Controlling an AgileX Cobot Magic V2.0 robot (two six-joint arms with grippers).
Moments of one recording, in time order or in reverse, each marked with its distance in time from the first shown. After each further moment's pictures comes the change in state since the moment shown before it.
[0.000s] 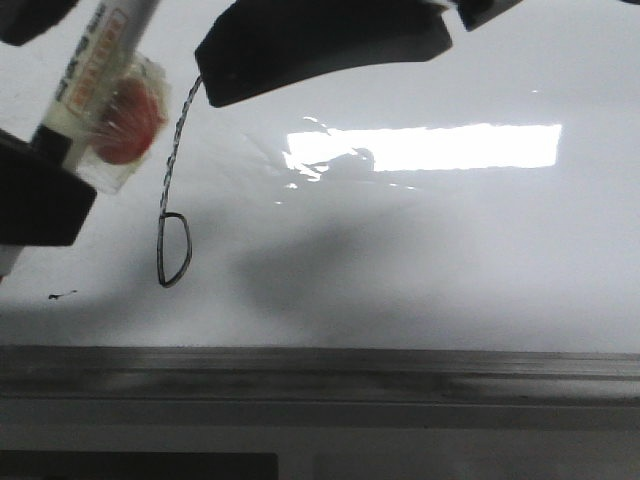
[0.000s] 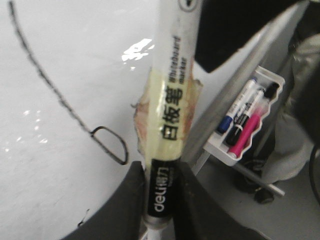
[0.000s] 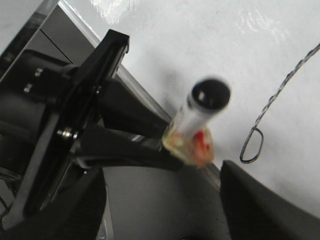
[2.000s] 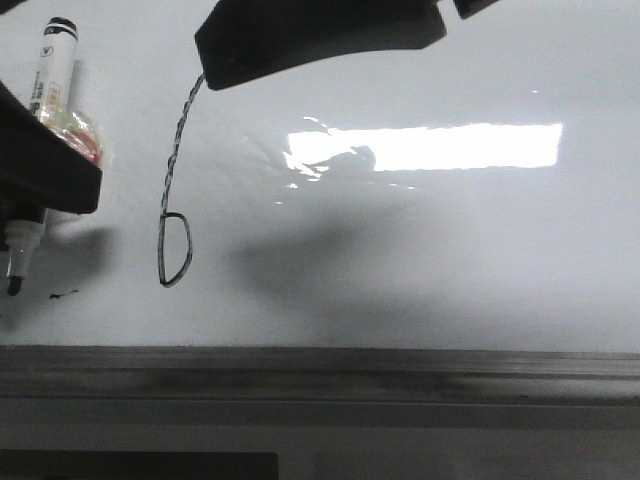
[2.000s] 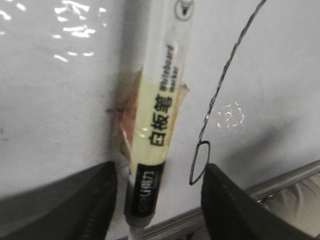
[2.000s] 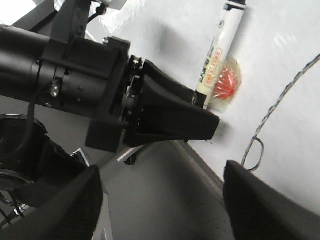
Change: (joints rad) left arm 0.264 0.116 -0.016 -0.396 0.026 -0.134; right arm 0.000 0.000 0.000 0.000 -0.028 0.000
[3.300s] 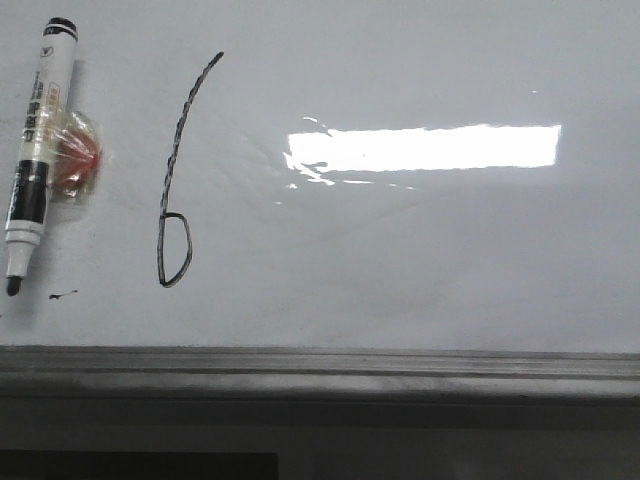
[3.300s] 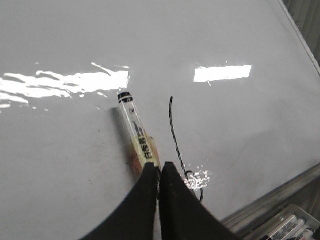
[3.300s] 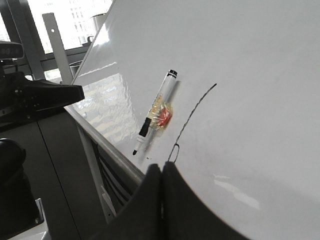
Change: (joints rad) left arm 0.000 -0.910 0.345 0.221 -0.086 0.247; right arm 0.000 -0.754 0.773 -0.213 -0.582 -0.001
